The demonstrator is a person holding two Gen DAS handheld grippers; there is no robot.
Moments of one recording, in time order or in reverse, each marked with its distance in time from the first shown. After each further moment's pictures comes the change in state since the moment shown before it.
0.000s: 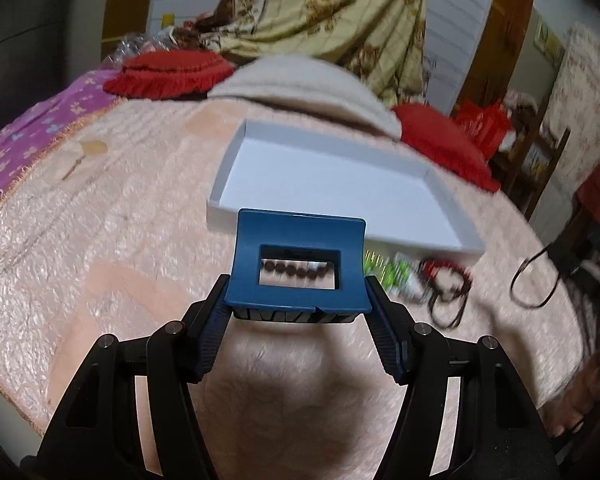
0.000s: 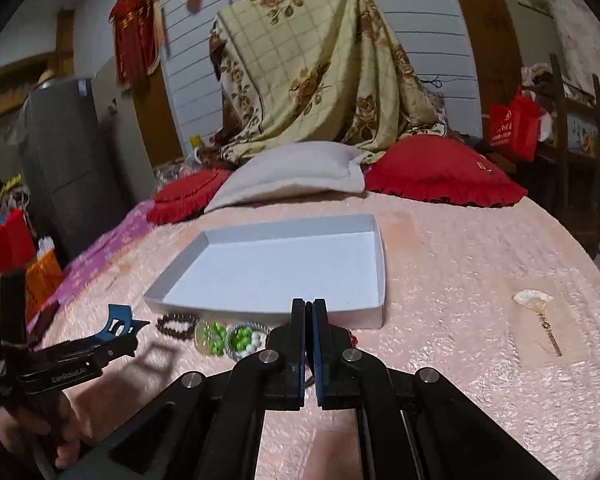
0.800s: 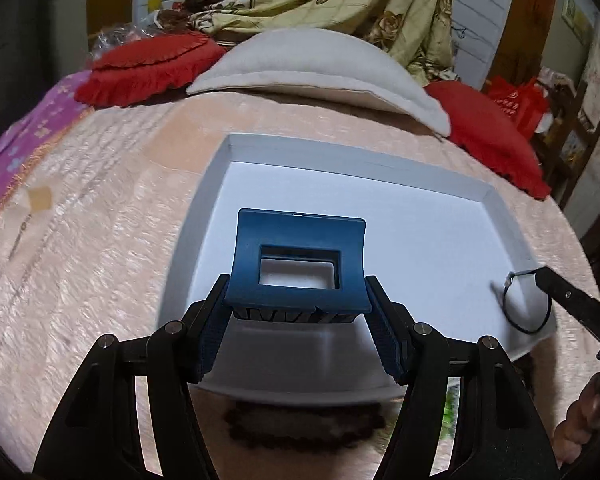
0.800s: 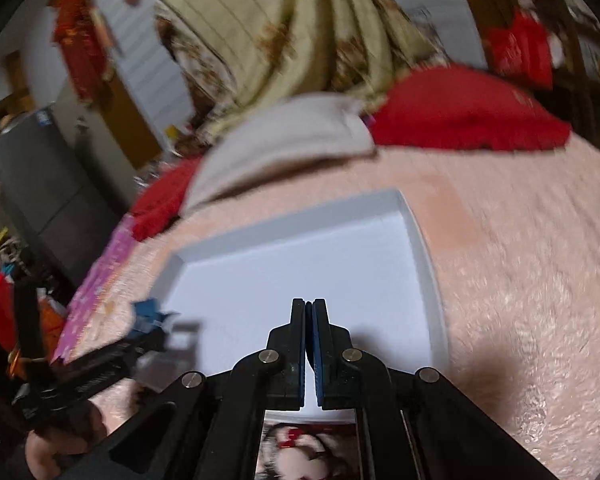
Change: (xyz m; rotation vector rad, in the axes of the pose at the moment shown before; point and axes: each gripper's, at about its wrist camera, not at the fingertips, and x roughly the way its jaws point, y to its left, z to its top) left arm 0.130 0.000 0.083 0.053 0.132 0.111; right arm 0.152 -0.033 0.041 0.221 0.206 0.054
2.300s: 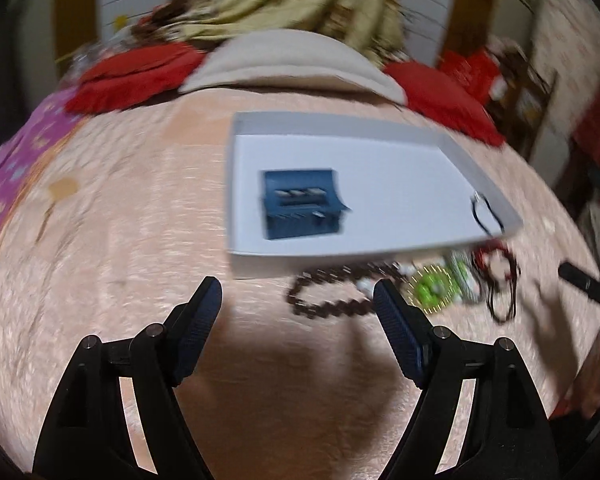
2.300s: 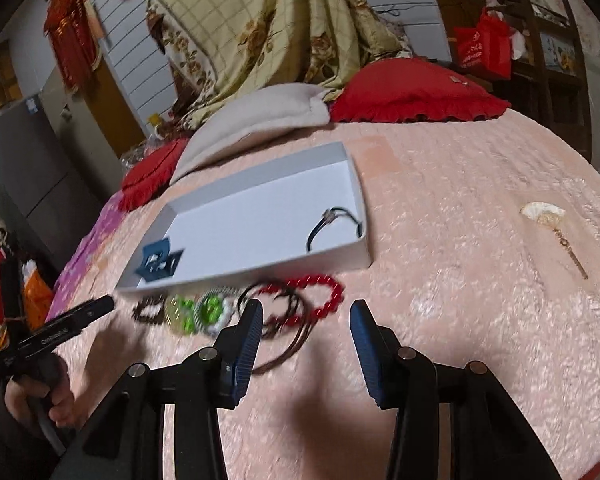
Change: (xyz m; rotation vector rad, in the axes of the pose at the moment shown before) left arm -0.058 0.028 -0.059 0.191 0.005 -0.114; right arm -0.103 0.006 -0.088 -0.051 -0.016 -0.077
